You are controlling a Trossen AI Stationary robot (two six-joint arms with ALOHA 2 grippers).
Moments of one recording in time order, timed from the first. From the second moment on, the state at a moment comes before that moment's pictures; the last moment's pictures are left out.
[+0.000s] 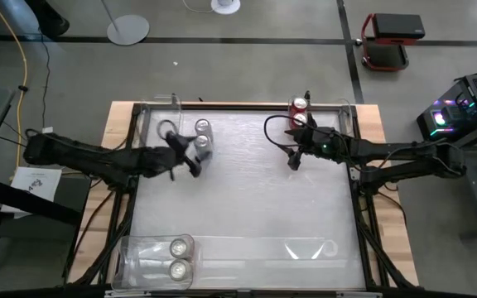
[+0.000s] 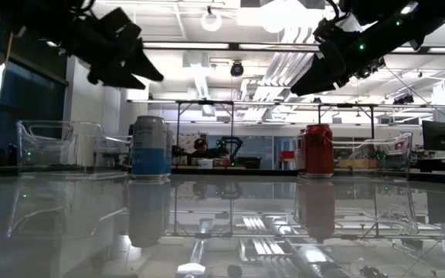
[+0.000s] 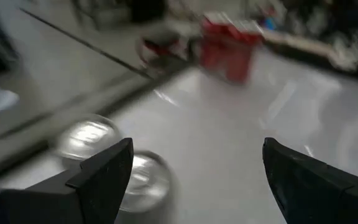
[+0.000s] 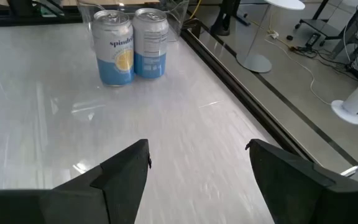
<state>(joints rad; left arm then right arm) -0.03 1.00 0.50 0.07 -0.68 -0.30 -0.23 1.04 0.57 0.03 0.26 -0.04</state>
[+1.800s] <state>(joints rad) 0.10 1.20 0.46 0.33 -0.62 -0.34 -0.21 1.04 0.57 0.04 0.25 0.03</state>
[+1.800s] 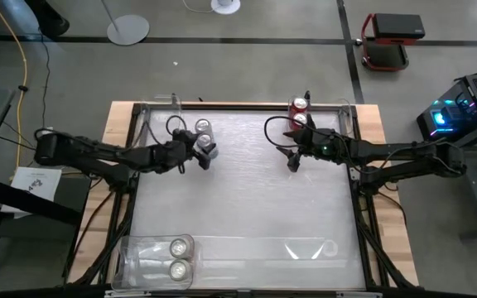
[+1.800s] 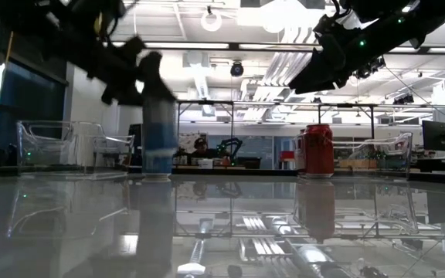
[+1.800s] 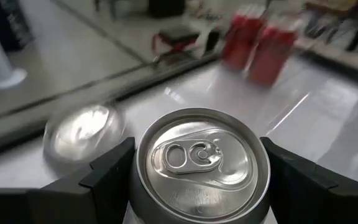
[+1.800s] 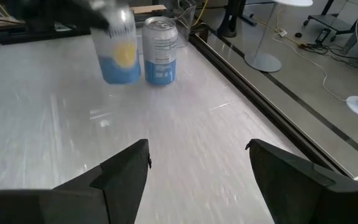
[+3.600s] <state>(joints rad) 0.05 0.77 0.57 -1.25 -1.08 -1.39 -0.21 1.04 0.57 0.04 0.25 -0.01</state>
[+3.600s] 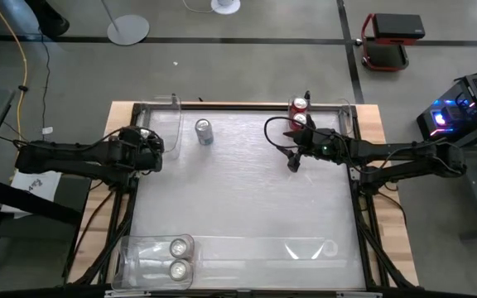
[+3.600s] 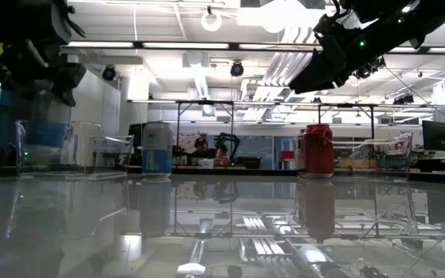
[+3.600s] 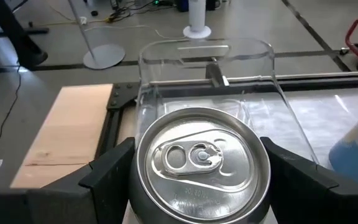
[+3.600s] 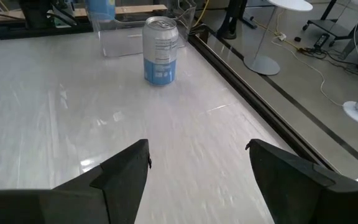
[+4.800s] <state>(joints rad) 0.05 0.77 0.46 -1.12 -1.03 -1.44 -0.21 1.04 0.57 0.08 0.25 0.00</state>
